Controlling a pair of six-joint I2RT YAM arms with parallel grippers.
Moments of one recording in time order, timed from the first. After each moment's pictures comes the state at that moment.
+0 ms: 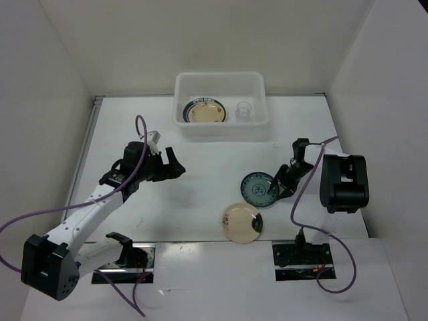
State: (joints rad) left arm -0.35 1.04 0.72 -0.31 0.18 -0.53; right arm -0.07 1.73 0.93 -0.83 -0.35 0.54
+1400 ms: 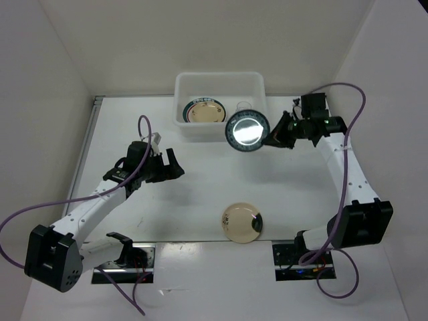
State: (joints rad) left arm -0.34 1.11 0.72 -0.33 0.16 -0.53; right arm 0.07 1.36 1.29 -0.89 -0.48 0.64
